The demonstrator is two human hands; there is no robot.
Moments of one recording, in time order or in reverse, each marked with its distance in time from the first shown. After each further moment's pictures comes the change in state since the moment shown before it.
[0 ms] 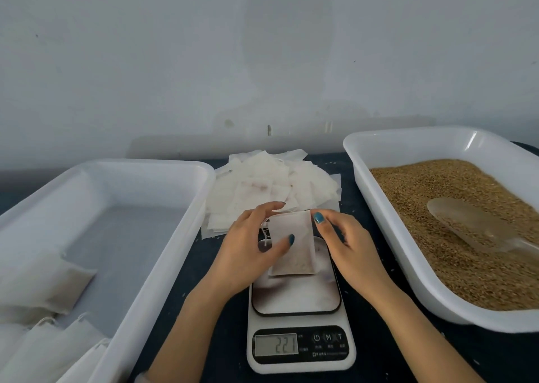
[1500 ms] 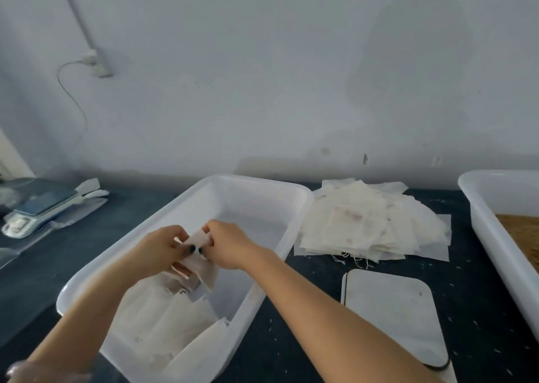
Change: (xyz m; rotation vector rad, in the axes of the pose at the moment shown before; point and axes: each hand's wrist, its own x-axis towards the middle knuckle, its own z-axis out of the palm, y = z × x) left_hand -0.096 -0.061 -0.232 0.187 0.183 -0.860; right_hand 0.046 -0.187 0.238 -0.099 -0.851 -0.212
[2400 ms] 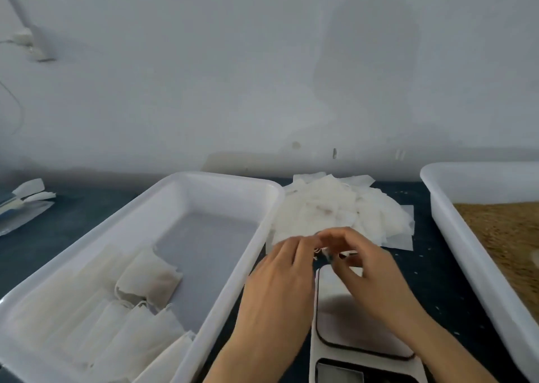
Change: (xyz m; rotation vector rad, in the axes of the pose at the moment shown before) left_hand -0.103 0.127 0.151 0.297 0.222 0.810; right_hand -0.191 0.105 -0.082 0.134 0.614 -0.006
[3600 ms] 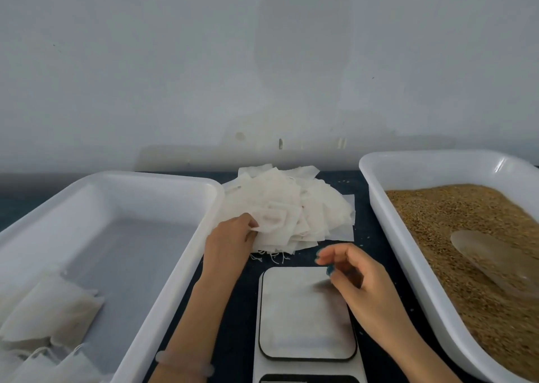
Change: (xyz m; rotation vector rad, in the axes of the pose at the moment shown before) left_hand 0.097 -0.070 0.124 -0.125 0.008 -0.196; right_hand -0.035 0.055 -0.042 0.039 0.198 0.262
